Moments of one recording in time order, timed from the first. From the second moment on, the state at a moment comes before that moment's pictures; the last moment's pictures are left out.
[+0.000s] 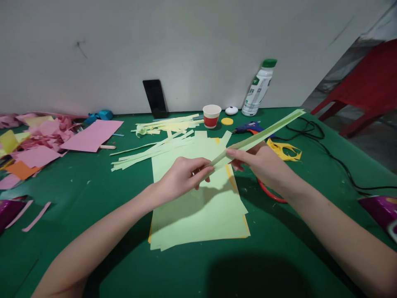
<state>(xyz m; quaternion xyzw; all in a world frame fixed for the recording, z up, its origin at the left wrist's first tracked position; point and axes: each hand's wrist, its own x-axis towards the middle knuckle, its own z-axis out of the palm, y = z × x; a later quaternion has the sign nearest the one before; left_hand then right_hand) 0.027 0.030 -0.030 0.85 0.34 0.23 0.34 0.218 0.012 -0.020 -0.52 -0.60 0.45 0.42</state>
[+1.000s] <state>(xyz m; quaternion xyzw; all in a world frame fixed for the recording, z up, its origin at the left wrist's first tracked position) 0.024 0.025 -0.023 0.87 0.17 0.41 -0.23 0.199 -0.010 -0.011 -0.37 -0.47 0.69 0.42</state>
